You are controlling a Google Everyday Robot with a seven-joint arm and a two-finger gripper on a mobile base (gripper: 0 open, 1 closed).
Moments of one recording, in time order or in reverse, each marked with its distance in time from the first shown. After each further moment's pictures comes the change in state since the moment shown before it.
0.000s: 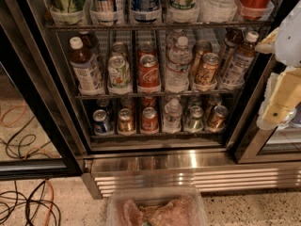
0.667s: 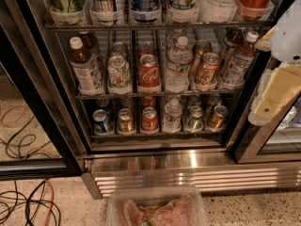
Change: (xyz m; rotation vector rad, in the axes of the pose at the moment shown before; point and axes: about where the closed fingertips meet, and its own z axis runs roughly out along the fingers) arm -0.010 -0.004 -0.001 0.021 -0.017 0.053
